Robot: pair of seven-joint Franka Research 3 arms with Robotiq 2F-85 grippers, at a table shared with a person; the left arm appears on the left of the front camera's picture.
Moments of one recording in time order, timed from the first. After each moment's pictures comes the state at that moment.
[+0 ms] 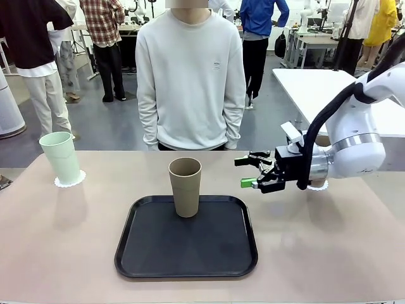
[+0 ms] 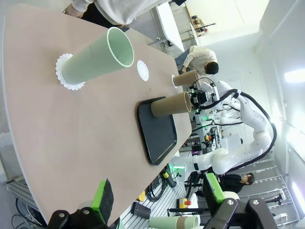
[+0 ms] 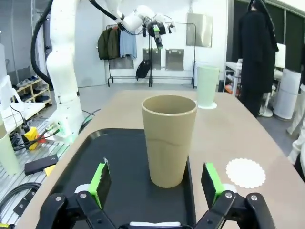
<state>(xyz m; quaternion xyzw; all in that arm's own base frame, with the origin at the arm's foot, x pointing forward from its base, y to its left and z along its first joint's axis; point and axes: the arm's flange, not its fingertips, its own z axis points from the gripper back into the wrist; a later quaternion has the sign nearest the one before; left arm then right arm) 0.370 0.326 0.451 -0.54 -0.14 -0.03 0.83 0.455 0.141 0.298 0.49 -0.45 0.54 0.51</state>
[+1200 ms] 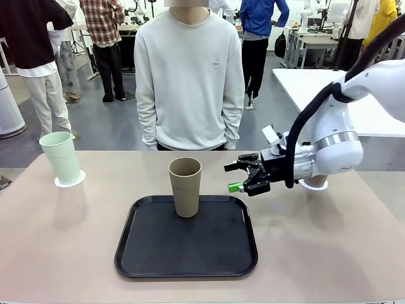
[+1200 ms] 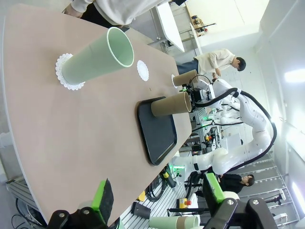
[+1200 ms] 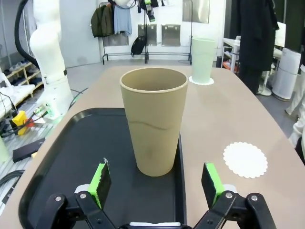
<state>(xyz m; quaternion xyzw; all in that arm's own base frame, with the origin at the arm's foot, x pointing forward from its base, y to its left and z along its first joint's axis) 0.370 0.326 0.451 -0.54 -0.14 -0.03 0.83 0.469 0.173 0.286 0.45 -0.42 0.57 0.54</state>
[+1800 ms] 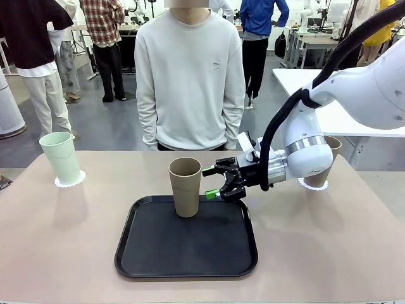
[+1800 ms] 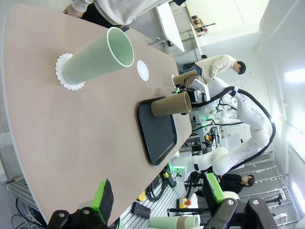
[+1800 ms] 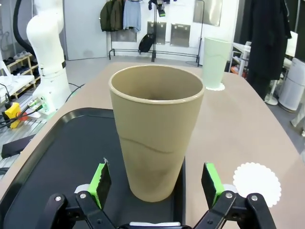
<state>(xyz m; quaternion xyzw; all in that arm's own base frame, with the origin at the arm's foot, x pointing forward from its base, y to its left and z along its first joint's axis) 0.370 0.326 0.451 -0.54 -0.14 -0.03 0.83 0.474 0.231 0.265 0.45 -0.42 0.60 0.51</state>
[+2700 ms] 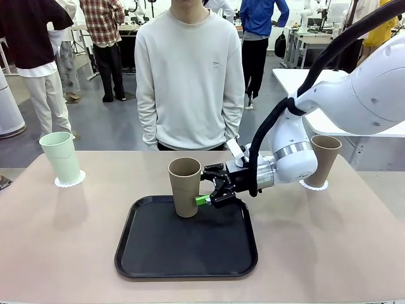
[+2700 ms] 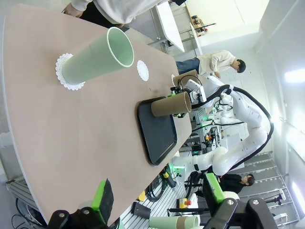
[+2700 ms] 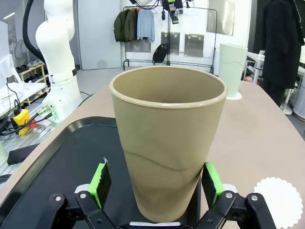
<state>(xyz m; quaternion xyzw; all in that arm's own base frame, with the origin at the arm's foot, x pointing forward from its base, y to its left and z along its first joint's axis) 0.370 0.326 0.451 -0.54 -0.14 -0.03 0.83 0.474 0.261 0.246 0.49 -0.41 0.59 0.49</state>
